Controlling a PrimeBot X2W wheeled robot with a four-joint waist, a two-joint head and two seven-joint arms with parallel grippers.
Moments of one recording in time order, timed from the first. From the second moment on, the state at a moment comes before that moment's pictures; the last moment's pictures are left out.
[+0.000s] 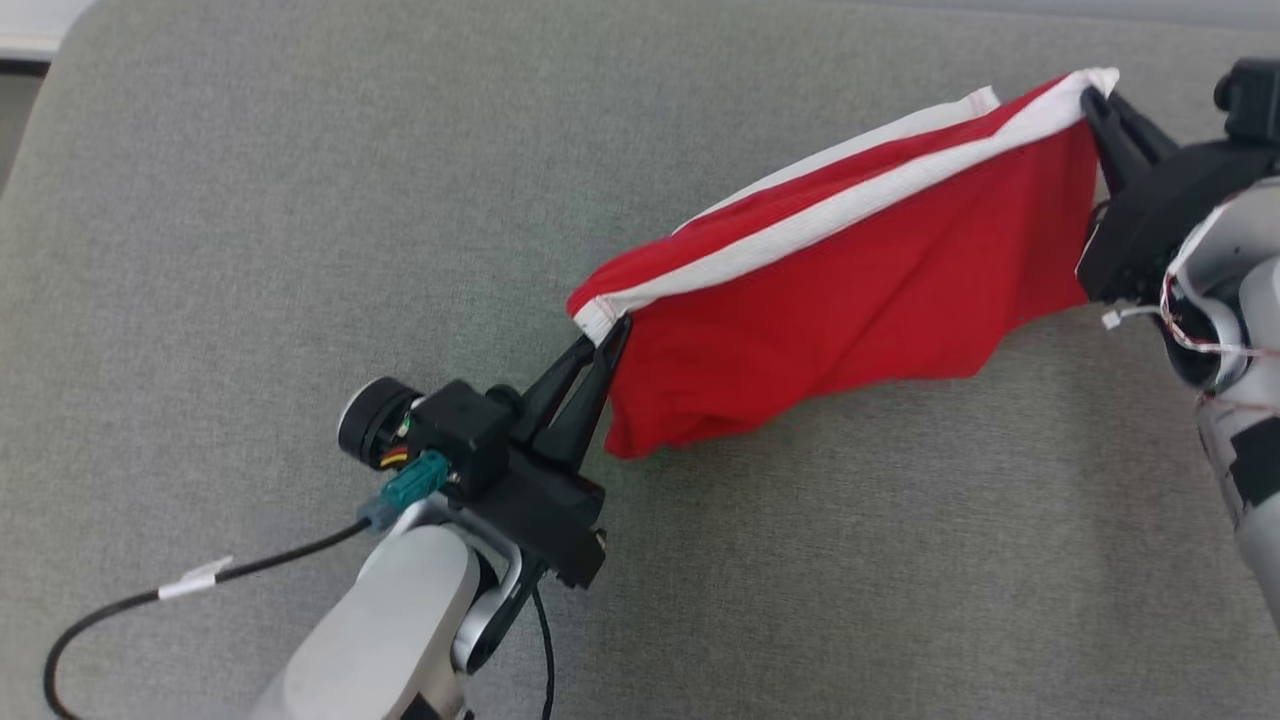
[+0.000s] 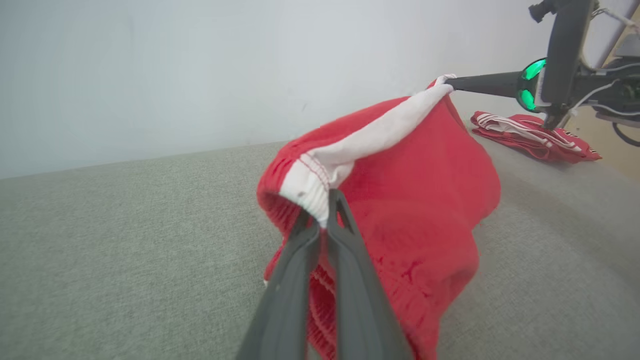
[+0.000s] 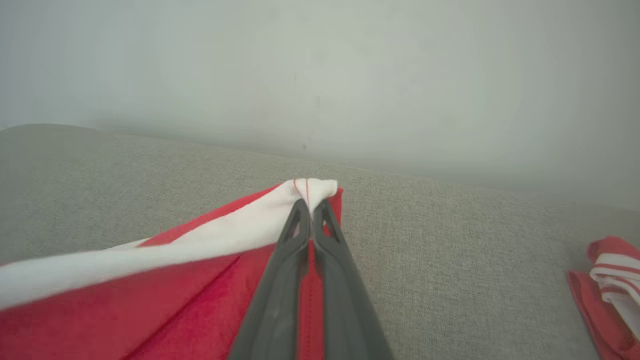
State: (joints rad) left arm -0.62 0.18 -0.61 0.37 -0.45 -0.13 -0.26; right arm -0.90 -0.39 0.25 0.64 0.44 0.13 0.17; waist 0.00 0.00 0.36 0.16
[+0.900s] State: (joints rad) left arm -0.55 0.15 -0.40 0.31 -0.37 -0.10 -0.26; right arm -1.02 -0.40 0.47 0.93 0.56 0.13 -0.04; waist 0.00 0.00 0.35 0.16
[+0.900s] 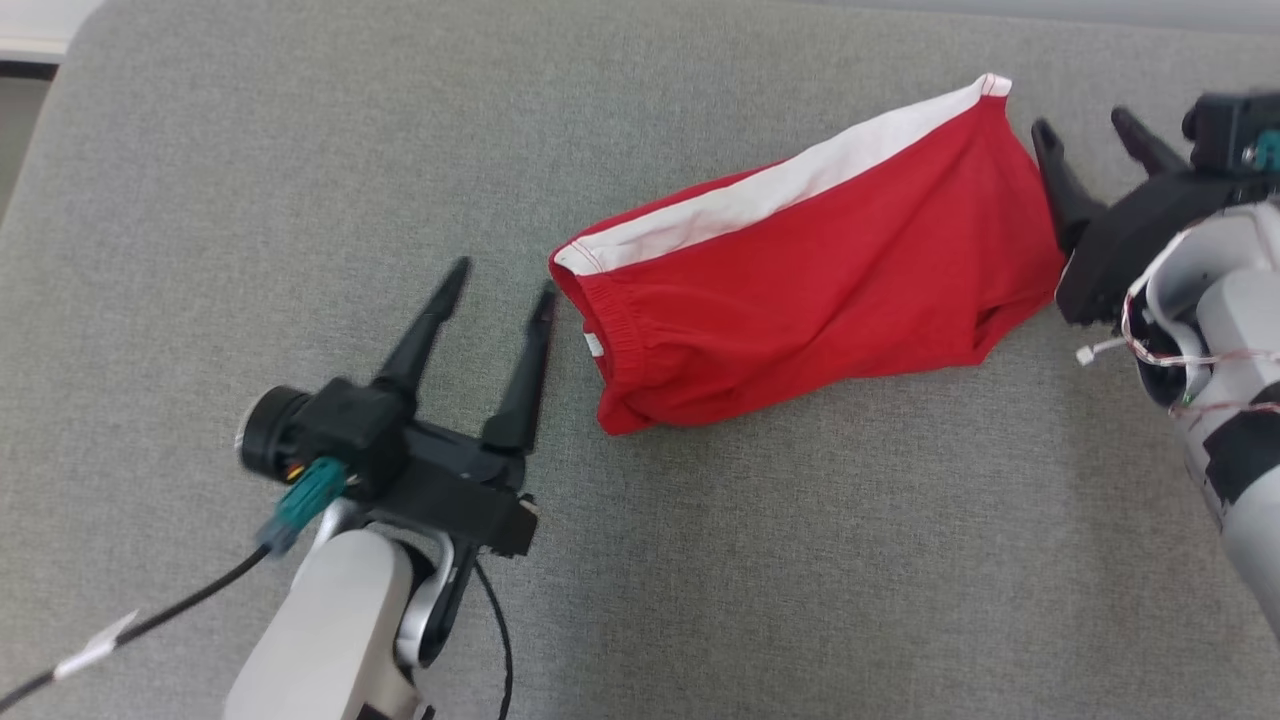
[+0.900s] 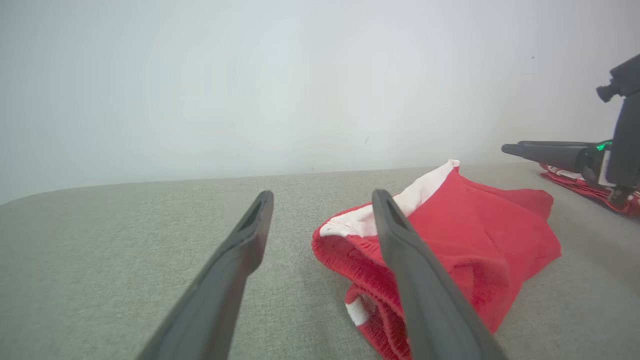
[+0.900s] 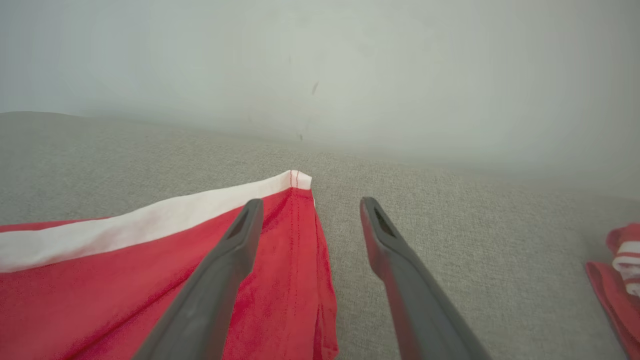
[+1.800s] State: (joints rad) left arm -0.28 0.05 -0.12 0.10 -0.21 -0.11 -0.26; right arm -0.94 -0.37 0.47 1.17 0.68 0.13 -0.03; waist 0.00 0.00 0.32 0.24
